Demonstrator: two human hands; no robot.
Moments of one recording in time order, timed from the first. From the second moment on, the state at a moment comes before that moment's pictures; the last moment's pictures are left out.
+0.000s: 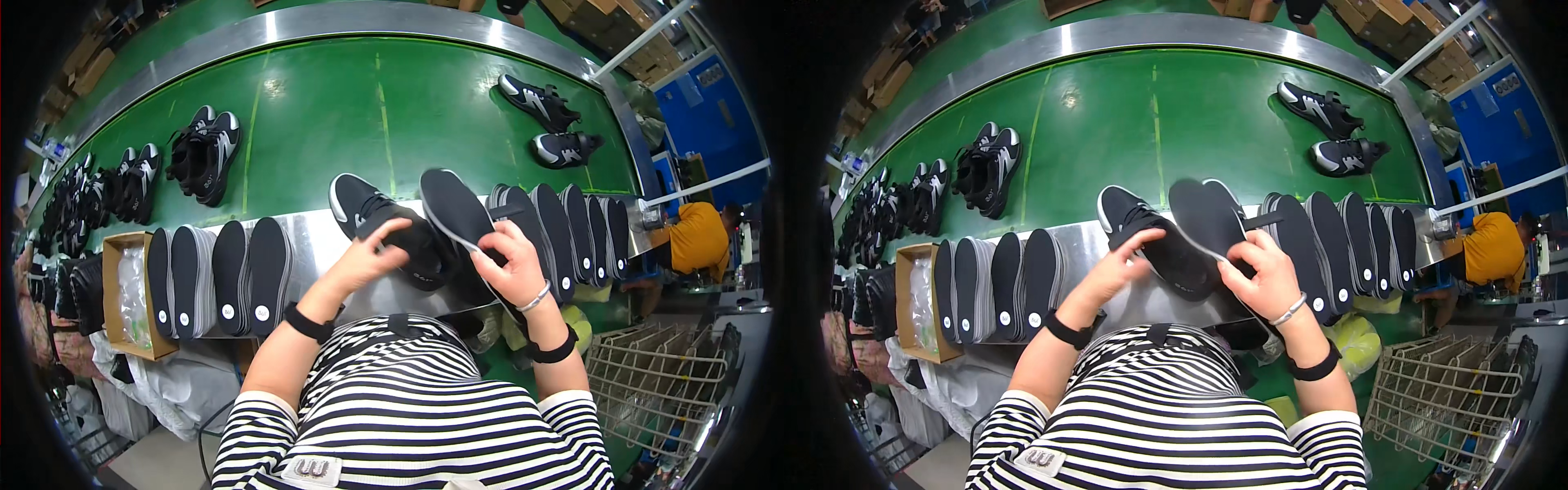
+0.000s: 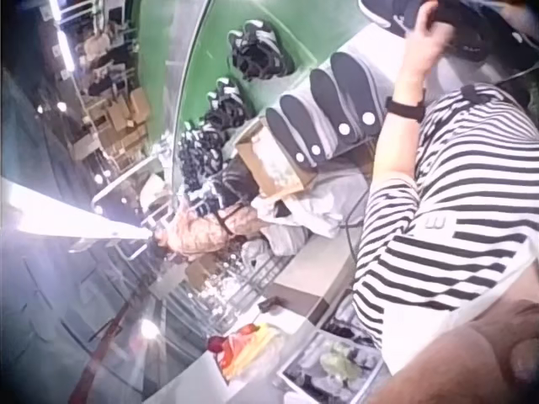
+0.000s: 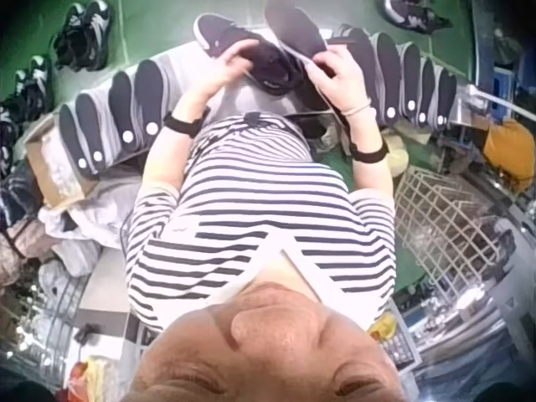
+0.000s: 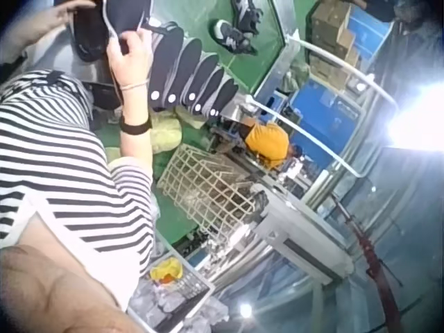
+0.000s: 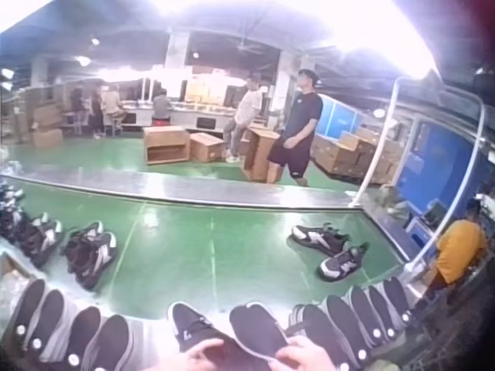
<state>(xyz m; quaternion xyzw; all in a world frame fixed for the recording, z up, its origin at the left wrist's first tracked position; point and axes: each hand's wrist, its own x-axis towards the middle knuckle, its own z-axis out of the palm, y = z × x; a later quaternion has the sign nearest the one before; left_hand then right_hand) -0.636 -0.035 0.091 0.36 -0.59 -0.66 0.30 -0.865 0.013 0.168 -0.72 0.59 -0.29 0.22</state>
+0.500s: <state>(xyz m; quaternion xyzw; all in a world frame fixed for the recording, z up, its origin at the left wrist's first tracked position) -0.676 -0.052 0.069 0.51 -0.68 -0.34 0.39 -0.845 0.023 0.183 -0.87 0.47 0.13 0.07</state>
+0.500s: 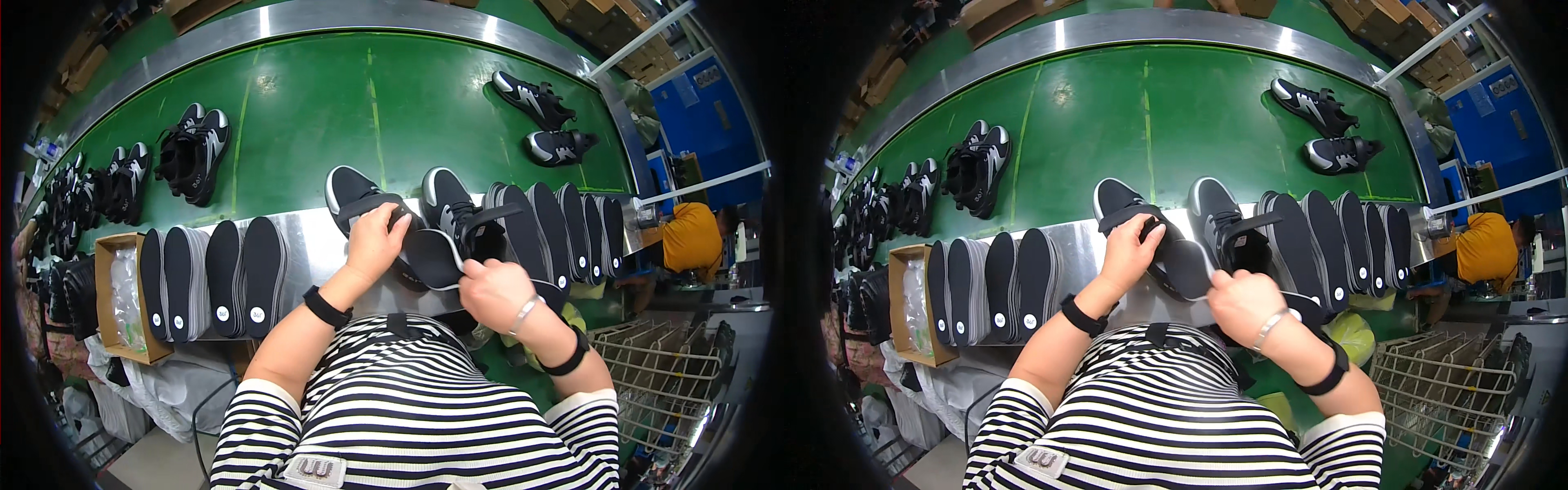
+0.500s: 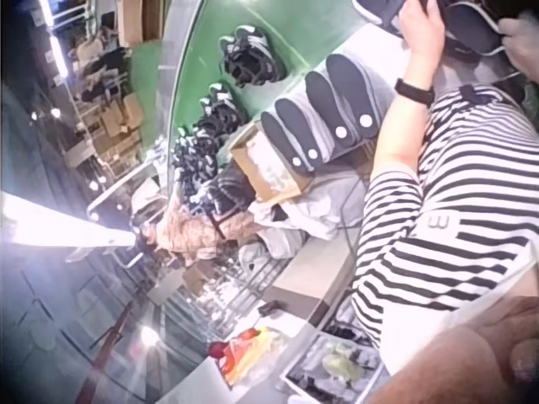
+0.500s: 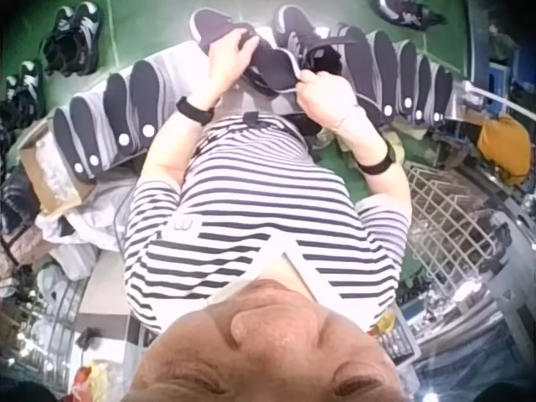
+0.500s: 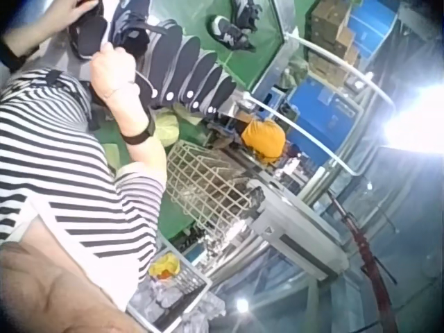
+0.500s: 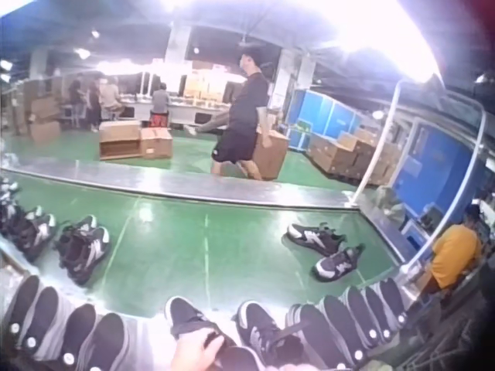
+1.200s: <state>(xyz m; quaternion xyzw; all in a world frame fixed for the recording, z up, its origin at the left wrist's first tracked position) -0.677 -0.070 0.053 0.37 -0.53 -0.69 0.32 -0.803 -0.015 0.148 -0.79 0.54 0.23 0.14</state>
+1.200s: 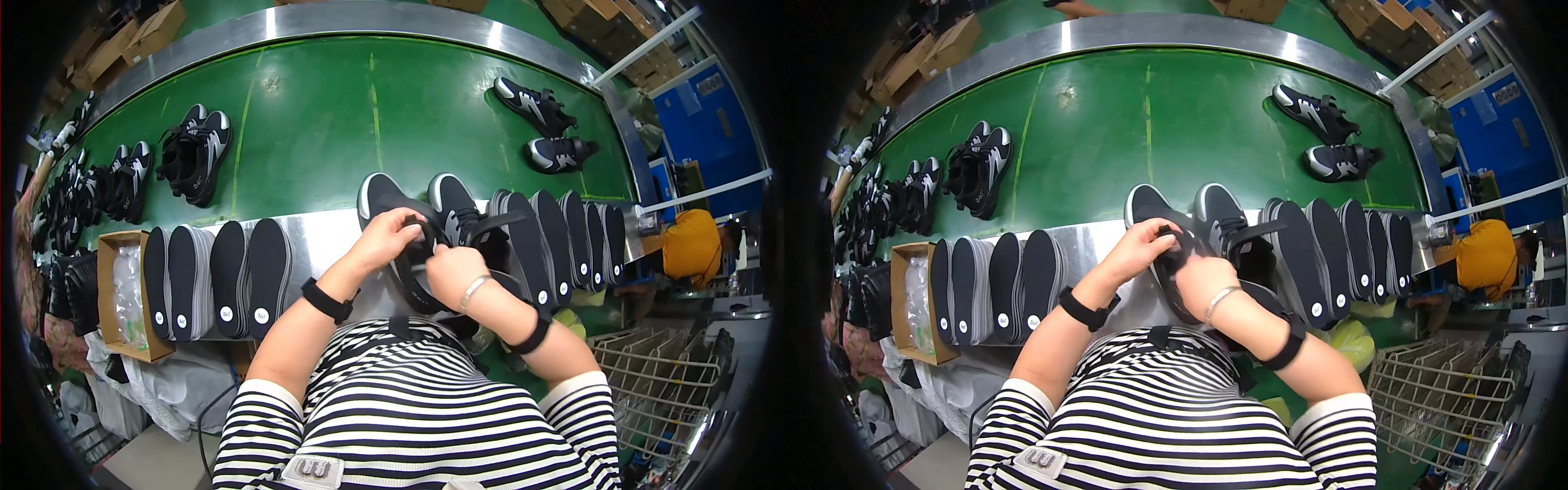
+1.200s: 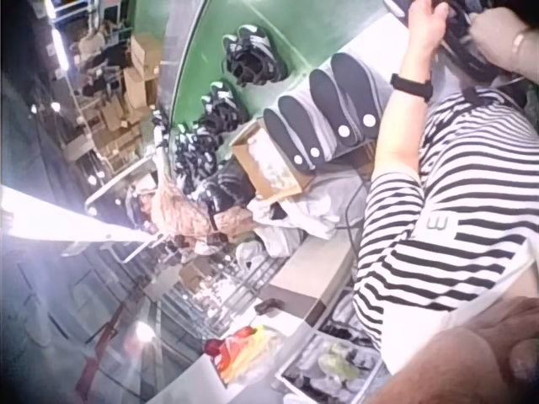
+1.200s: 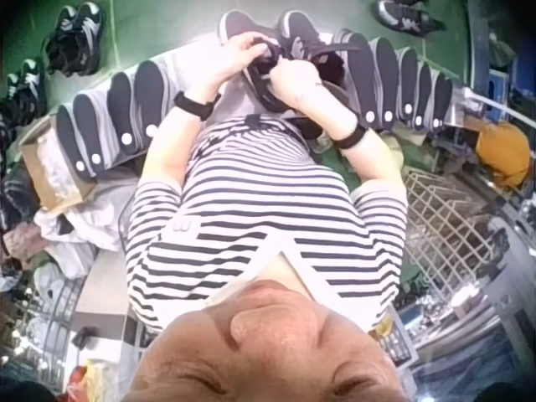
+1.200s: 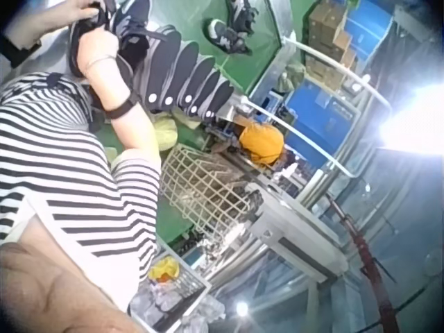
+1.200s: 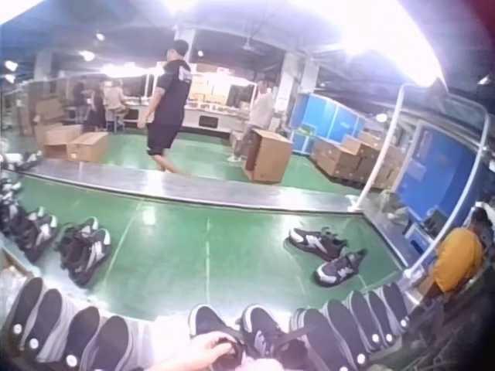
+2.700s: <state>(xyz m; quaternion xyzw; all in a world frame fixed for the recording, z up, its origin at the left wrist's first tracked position) -0.710 -0.059 0.049 0.48 -0.64 -0.49 0.34 -0.831 -0.009 0.125 -0.68 0.48 0.40 0.38</state>
